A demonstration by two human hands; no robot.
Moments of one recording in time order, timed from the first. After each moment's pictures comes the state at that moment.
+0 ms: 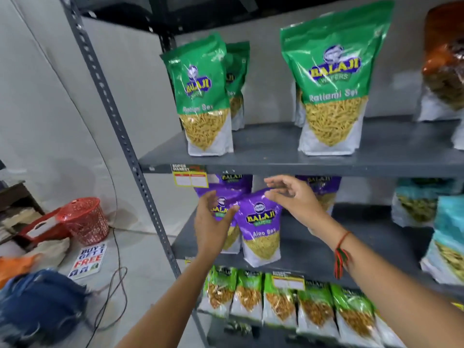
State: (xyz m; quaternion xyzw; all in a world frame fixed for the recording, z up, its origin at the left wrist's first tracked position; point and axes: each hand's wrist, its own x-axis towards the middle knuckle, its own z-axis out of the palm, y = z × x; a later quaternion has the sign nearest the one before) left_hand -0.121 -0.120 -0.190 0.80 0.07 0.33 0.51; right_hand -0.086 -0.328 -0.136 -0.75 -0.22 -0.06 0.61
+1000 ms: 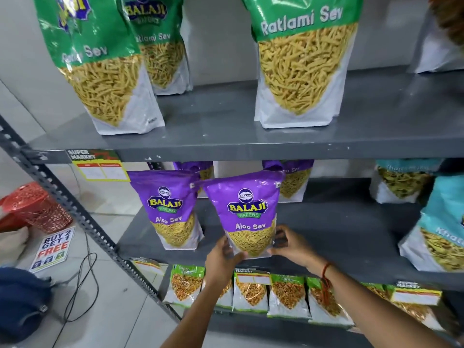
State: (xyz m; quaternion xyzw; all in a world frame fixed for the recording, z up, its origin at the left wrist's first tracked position) left_hand -0.040 -0.212 -0.372 0.85 0.14 0.00 0.51; right_hand 0.014 -0.425 -0.369 -0.85 -0.04 0.14 0.50
